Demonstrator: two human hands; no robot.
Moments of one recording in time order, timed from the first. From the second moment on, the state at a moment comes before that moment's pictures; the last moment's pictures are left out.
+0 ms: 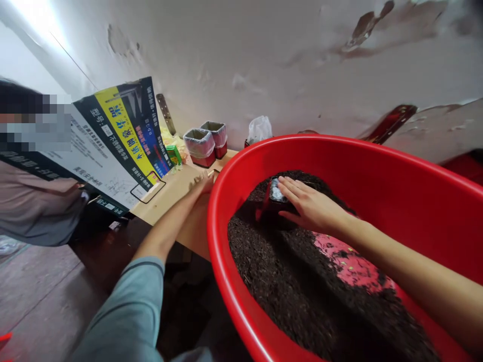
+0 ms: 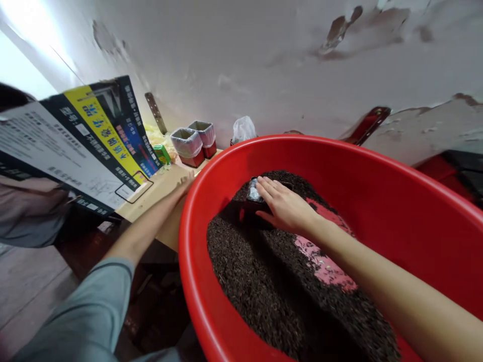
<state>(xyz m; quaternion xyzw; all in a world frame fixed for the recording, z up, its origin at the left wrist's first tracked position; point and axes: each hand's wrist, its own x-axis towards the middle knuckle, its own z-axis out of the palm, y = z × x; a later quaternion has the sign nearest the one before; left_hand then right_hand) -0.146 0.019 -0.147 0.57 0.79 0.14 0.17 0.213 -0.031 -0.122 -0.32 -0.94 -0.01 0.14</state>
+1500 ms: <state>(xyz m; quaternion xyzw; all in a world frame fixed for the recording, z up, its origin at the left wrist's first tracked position) 0.024 -0.018 -0.067 0.88 0.39 0.21 0.15 0.196 -0.032 -0.097 -0.50 -0.82 0.05 0.27</state>
